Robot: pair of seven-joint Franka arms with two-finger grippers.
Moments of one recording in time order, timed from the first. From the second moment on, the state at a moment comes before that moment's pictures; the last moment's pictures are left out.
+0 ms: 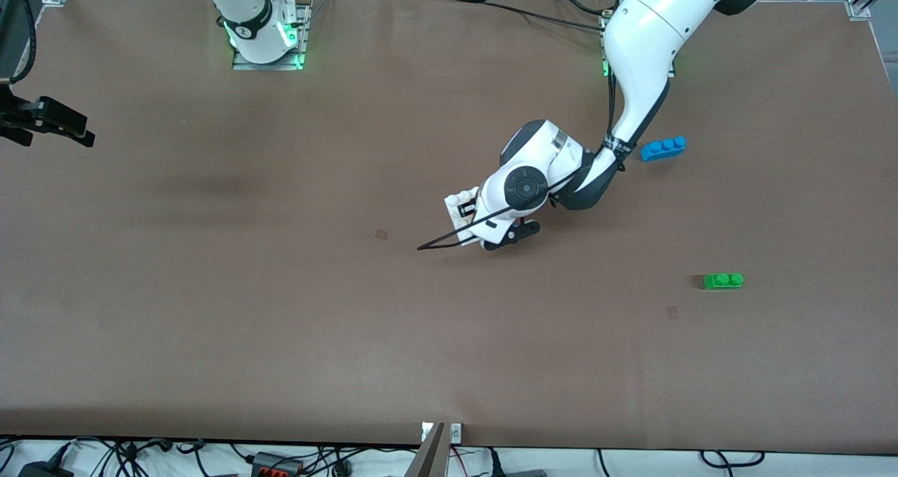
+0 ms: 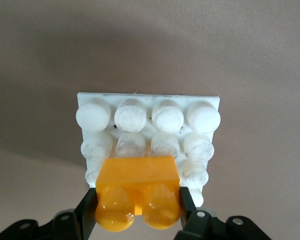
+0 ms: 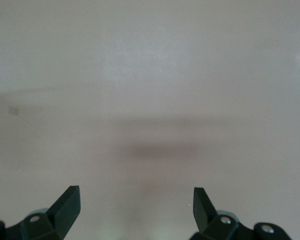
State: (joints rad) left arm -0.33 0.75 -0.37 -1.56 -0.08 2.13 -1.00; right arm -0.09 0.02 0.01 -1.58 -0.01 1.56 -0.08
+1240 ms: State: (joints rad) left arm -0.34 0.75 -0.39 -1.58 -0.08 2.15 -1.01; right arm -0.09 0.02 0.01 -1.58 -0.01 1.56 -0.08
